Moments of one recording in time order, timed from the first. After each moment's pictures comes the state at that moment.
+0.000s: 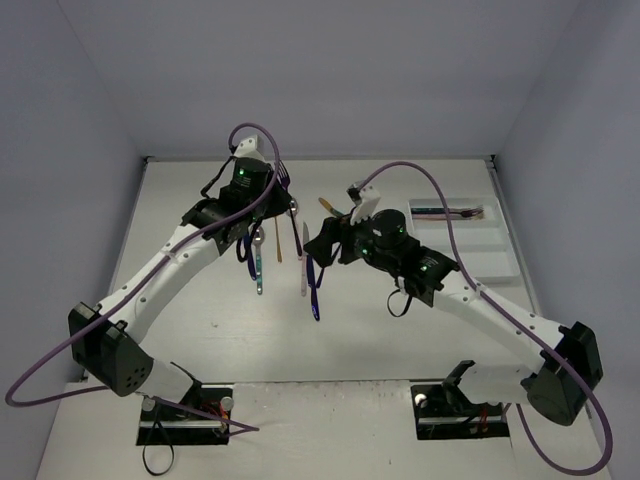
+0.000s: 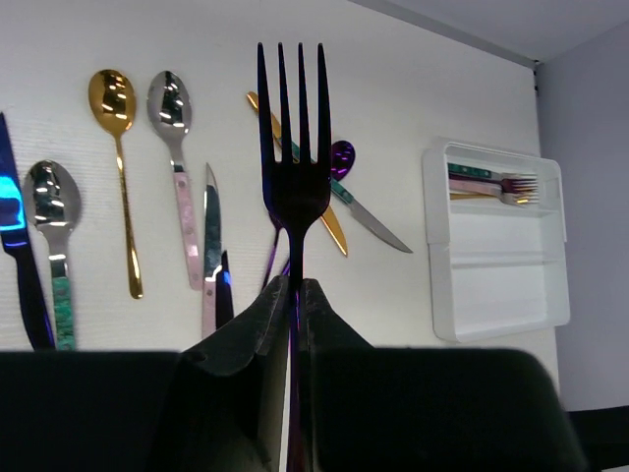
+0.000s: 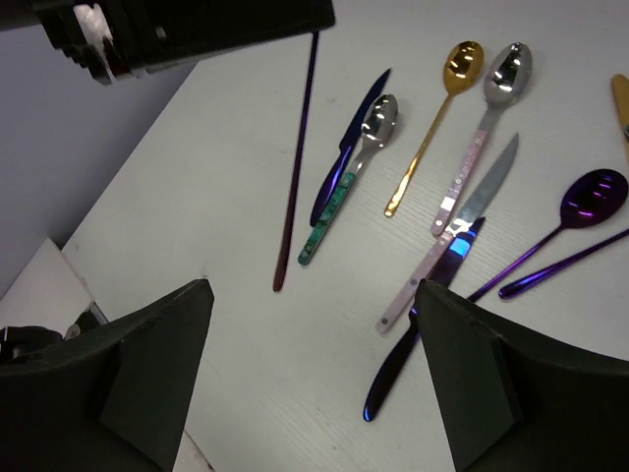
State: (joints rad) left arm -0.57 1.45 1.43 -0.49 -0.18 -0.70; right arm 0.73 1.21 0.94 -0.03 -0.09 0.43
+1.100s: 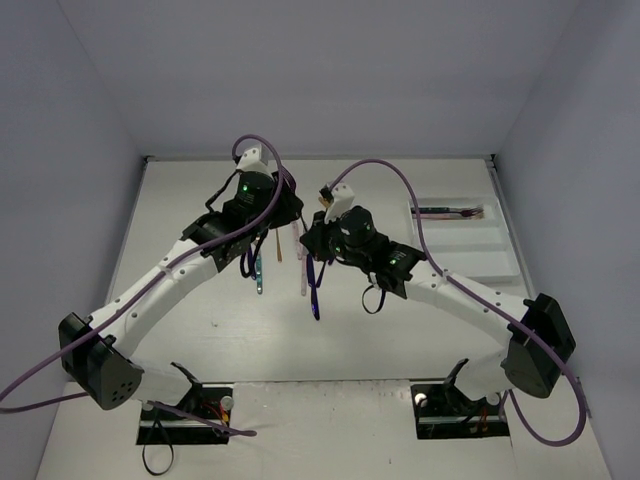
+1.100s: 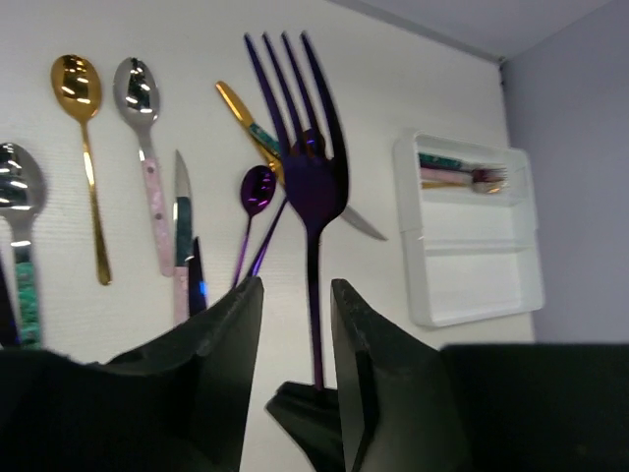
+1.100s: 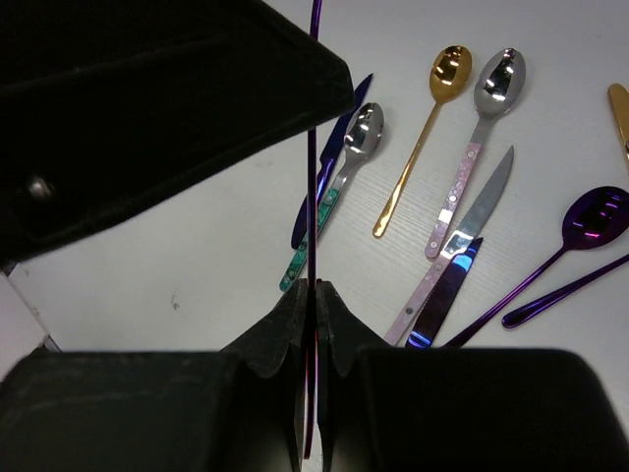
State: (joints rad) left arm -0.66 1.36 1.34 -0.43 -0.24 -0.74; right arm 0.84 1.41 1.04 0.03 0.05 0.40
